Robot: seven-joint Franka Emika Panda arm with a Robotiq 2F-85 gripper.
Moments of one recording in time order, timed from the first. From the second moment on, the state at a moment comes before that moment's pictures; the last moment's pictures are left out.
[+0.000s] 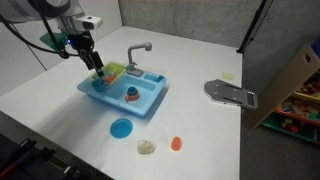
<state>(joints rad) 0.20 0.28 -0.08 -2.27 -0.18 2.46 0.62</state>
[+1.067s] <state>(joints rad) 0.07 0.02 -0.07 -2.16 -0.11 2.11 0.41</state>
